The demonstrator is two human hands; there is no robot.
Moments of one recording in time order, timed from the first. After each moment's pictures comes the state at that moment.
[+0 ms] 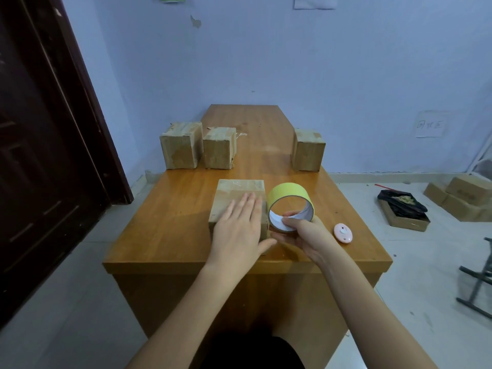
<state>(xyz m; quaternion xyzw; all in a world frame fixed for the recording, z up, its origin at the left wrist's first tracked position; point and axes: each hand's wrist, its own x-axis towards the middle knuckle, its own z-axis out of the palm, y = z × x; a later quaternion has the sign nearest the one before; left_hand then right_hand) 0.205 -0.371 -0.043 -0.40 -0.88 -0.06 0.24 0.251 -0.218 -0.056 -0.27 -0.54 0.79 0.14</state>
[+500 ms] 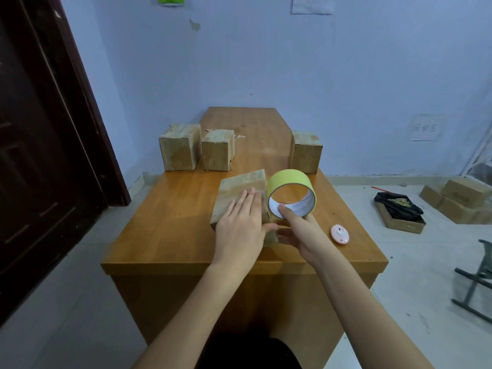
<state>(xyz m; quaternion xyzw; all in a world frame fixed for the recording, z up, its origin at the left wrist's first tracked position) 0.207 -0.360 -0.041 -0.37 -0.87 -0.20 0.24 0.254 -0.230 -0.046 -0.23 -0.62 0.73 0.15</state>
